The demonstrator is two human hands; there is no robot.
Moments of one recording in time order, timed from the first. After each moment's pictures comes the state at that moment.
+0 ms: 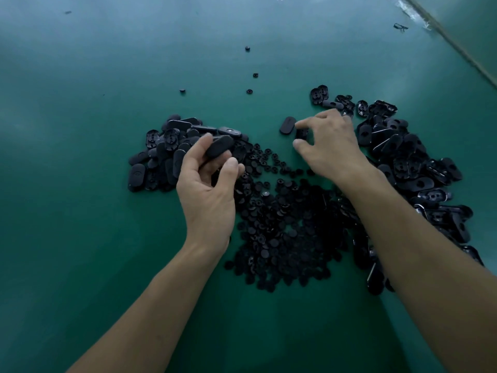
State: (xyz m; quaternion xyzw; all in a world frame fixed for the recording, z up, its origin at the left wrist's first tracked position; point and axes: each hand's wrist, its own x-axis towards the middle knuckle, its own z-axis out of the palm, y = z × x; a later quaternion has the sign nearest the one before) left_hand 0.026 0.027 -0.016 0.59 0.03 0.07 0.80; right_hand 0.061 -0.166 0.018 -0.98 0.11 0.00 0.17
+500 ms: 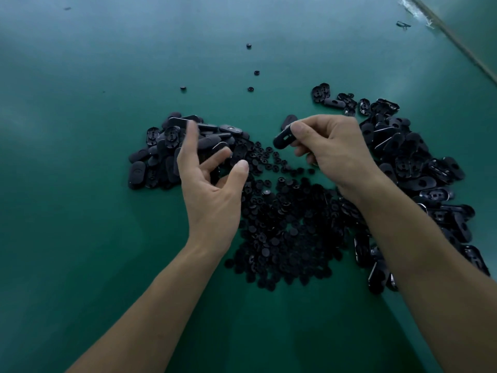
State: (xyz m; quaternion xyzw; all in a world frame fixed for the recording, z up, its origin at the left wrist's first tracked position) left_hand 0.023 0.029 -0.018 0.65 -0.01 0.08 0.75; right_hand 0.037 -0.153 0.029 -0.82 0.10 -0.07 0.57
